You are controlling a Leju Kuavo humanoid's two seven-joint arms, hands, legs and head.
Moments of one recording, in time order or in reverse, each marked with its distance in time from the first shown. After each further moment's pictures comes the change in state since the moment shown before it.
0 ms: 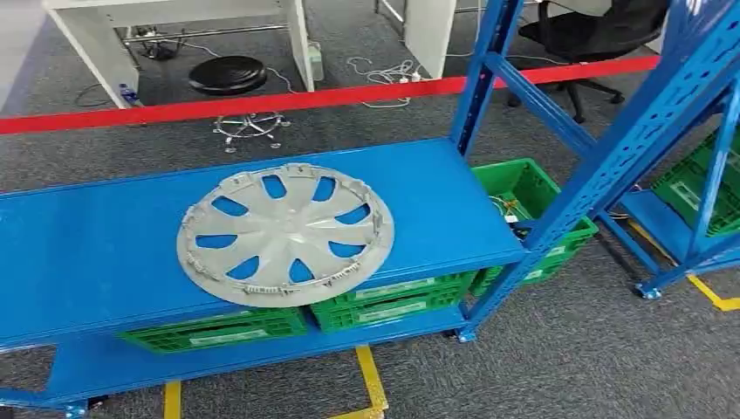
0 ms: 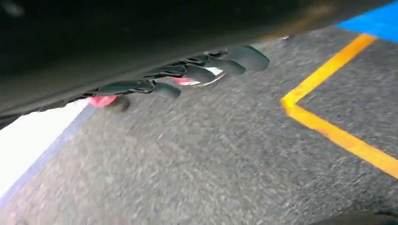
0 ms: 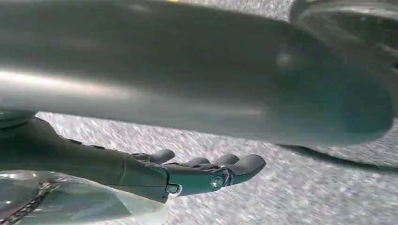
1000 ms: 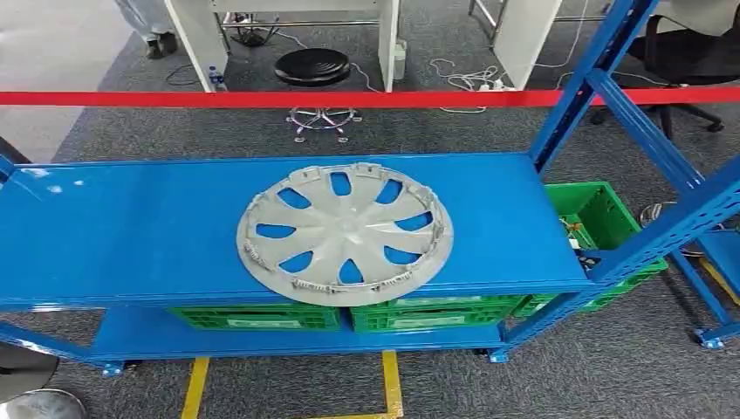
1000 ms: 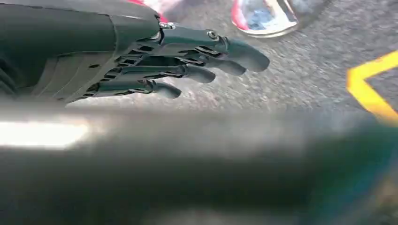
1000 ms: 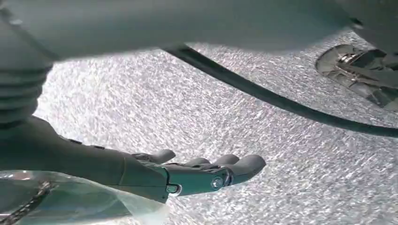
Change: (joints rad) left arm 0.011 0.016 -0.021 0.021 0.206 0.044 0.085; right arm 0.022 -0.021 0.002 -0.018 -0.084 0.018 0.080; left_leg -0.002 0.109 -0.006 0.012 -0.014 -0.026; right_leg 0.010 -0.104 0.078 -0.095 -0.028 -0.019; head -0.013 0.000
